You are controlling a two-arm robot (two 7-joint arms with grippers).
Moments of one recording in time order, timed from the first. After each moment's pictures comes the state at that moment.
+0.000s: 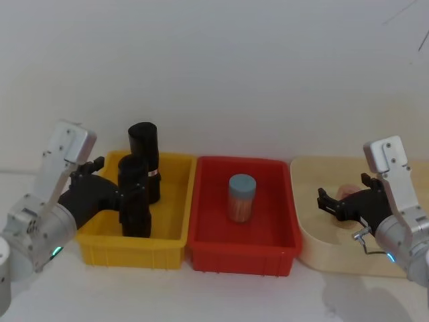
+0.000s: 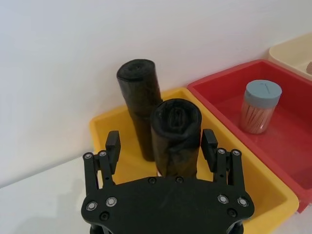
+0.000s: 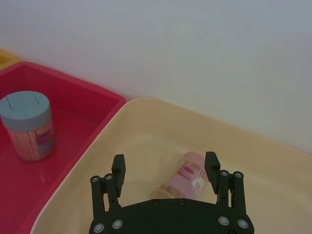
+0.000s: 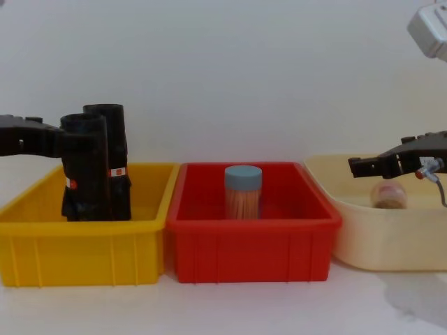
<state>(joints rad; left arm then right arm) -0.24 0.47 0.25 -1.73 -0.35 0.33 -0.11 0.42 0.25 -0.30 -1.44 0.02 0.37 0.16</state>
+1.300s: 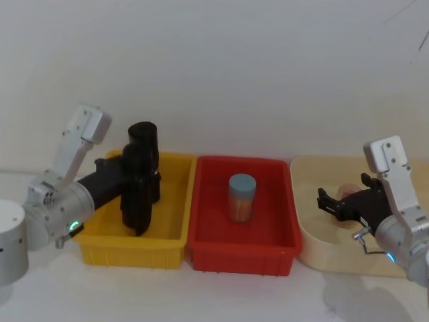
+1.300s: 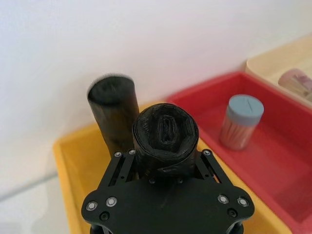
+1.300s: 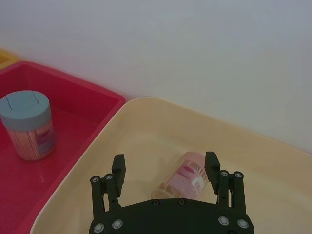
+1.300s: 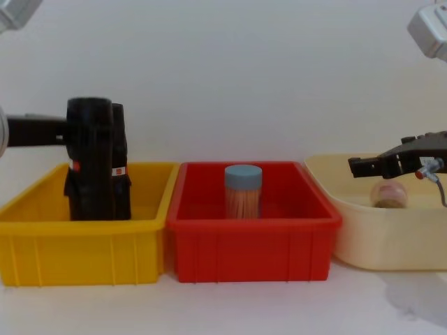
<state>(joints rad) -0.40 0.42 0.29 -1.54 -0.40 0.33 -0.27 0.42 0.25 -0.30 -1.44 0.02 0.37 0.16</state>
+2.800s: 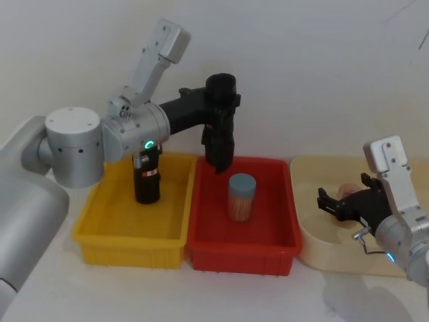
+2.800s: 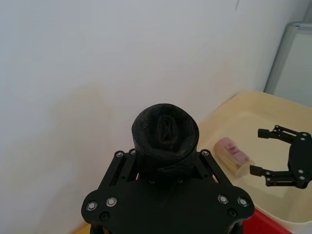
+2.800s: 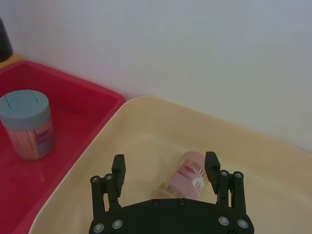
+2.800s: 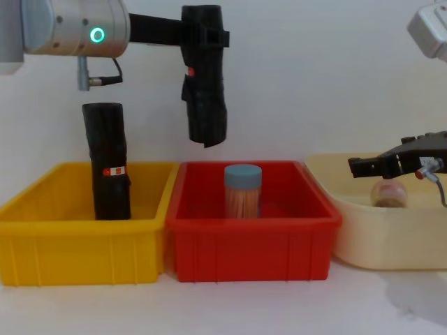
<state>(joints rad) -0.81 0.23 0.43 -1.22 -0.42 0.30 -0.48 0.42 0.25 -0.30 -1.44 0.02 0.37 0.16</state>
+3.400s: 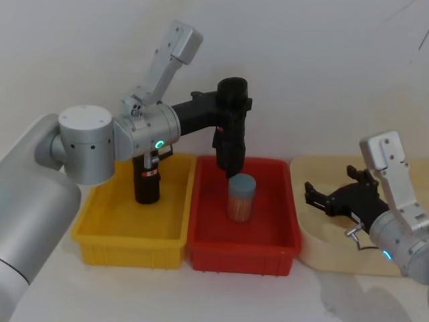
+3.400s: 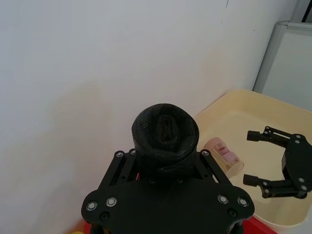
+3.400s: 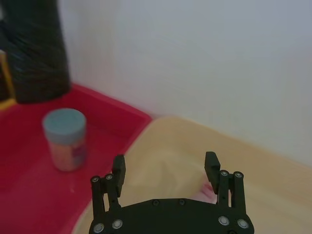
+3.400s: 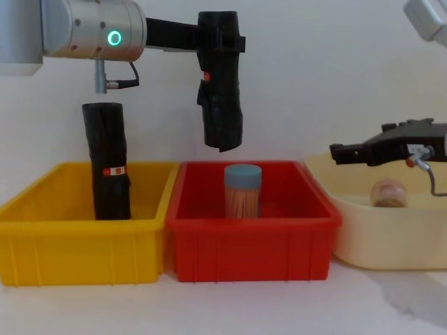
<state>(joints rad) -0.85 0.20 0.46 -1.16 -0.44 0.30 -0.51 0.41 0.26 -0.30 -1.47 0.05 0.32 0.23</state>
